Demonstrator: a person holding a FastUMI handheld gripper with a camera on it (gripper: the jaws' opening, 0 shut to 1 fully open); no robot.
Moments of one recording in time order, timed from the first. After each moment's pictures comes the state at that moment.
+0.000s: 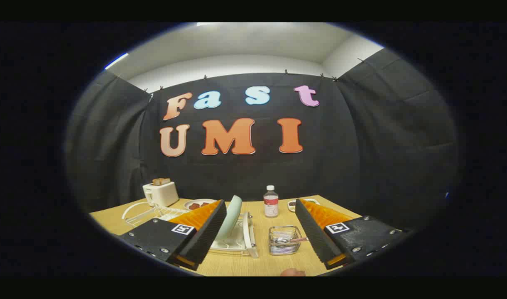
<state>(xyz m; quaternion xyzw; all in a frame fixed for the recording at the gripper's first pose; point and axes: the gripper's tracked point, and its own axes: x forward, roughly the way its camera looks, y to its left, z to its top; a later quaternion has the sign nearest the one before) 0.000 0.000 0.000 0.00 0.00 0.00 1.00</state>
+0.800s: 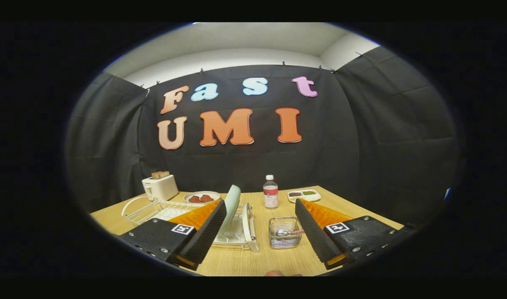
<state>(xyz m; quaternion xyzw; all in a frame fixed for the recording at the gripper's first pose) -0.003 0.000 -0.024 0.01 0.04 0.00 1.00</state>
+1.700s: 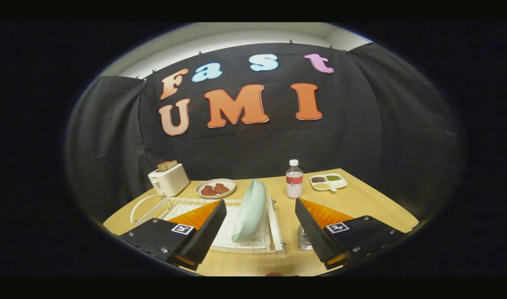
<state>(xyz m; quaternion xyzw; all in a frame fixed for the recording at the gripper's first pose) 0.083 0.062 -0.050 0.03 0.16 0.05 0.99</state>
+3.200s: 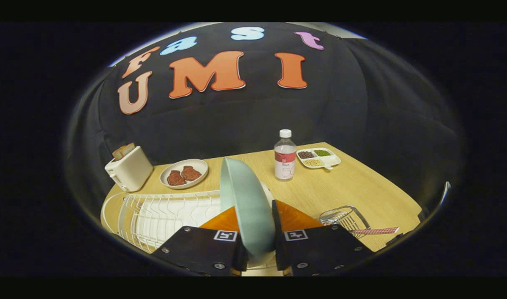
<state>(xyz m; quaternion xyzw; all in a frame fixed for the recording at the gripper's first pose) 0.146 0.071 -0.121 0.03 0.27 -0.07 0.96</state>
